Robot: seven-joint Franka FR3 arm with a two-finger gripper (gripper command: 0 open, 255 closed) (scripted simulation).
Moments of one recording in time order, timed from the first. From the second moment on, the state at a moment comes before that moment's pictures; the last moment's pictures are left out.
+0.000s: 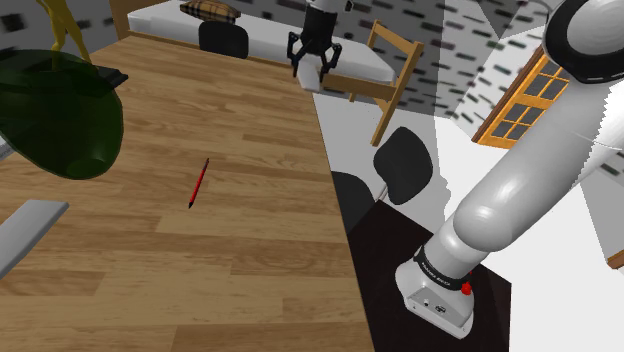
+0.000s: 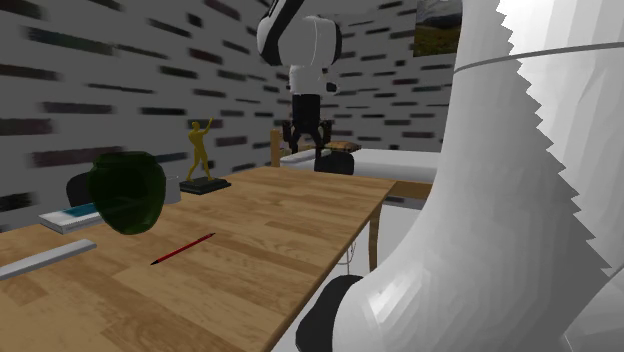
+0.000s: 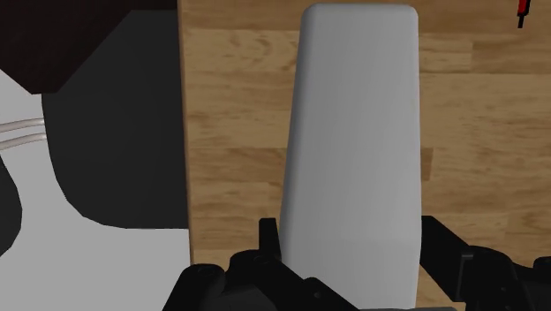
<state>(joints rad) -0.19 -0.03 0.15 -1.78 0.01 1.76 0.77</state>
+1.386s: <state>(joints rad) -0.12 -0.03 0.22 -1.57 0.01 1.55 0.91</state>
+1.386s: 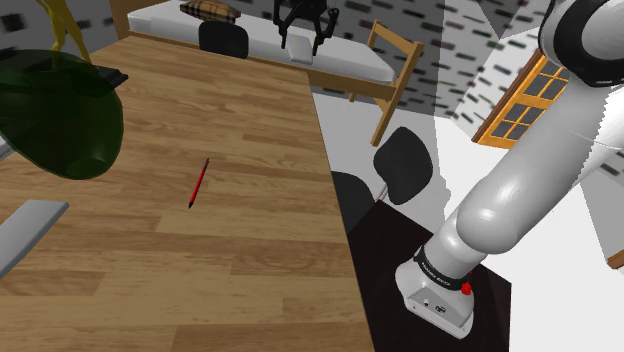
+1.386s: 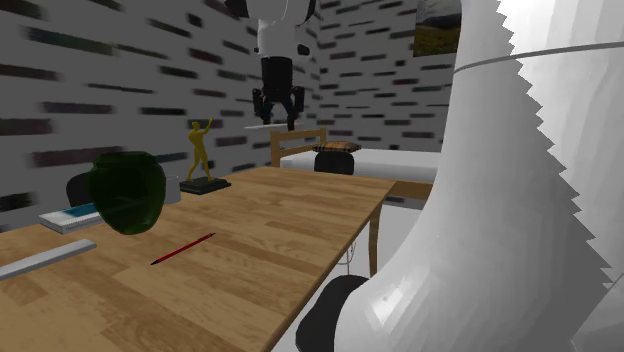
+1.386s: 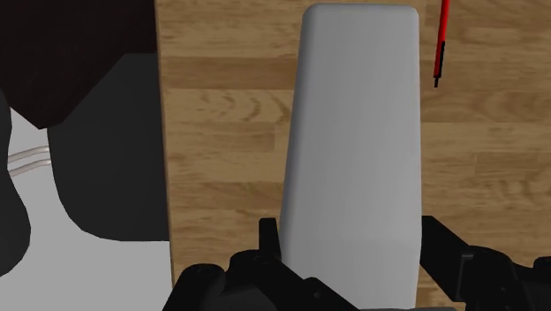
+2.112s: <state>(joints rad) 0.01 0.03 0.35 -1.50 -0.01 1.53 1.18</state>
